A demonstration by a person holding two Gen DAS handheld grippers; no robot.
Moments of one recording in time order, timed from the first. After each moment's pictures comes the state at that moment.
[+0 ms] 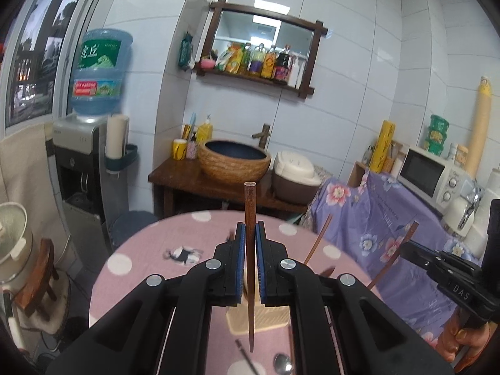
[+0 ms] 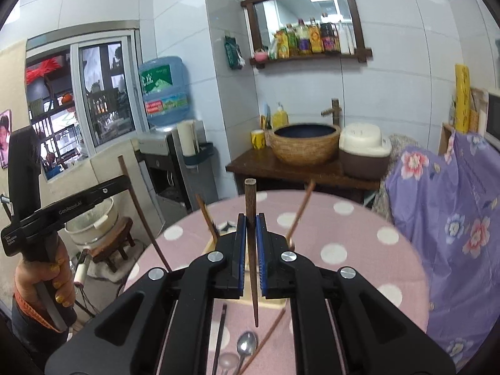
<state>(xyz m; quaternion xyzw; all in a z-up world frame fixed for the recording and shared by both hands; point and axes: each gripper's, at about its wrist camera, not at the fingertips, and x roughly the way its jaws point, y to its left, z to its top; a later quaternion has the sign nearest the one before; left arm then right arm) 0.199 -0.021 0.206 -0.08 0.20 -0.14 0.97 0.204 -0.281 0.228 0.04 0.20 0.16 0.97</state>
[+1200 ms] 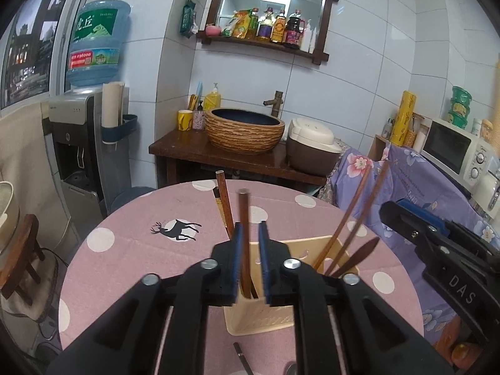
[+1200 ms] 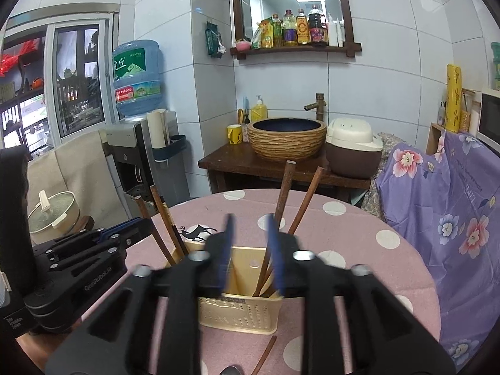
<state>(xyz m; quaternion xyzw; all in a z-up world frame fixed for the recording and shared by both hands) 0.242 -0.060 0.107 -0.06 0.24 -0.11 0.96 0.262 -0.251 0.146 0.02 0.19 0.09 0.98</state>
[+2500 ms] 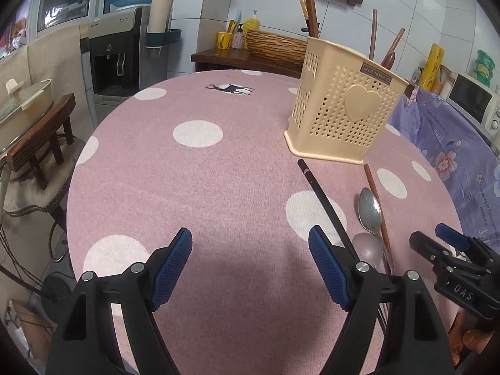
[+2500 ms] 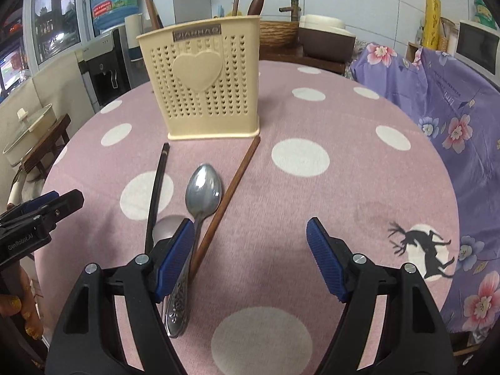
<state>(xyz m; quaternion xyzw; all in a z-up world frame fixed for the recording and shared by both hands) 0.133 -0.011 -0.052 -0.07 0.38 -0.05 0.92 0.154 -0.255 -0.050 0.01 0.39 0.04 0.92</state>
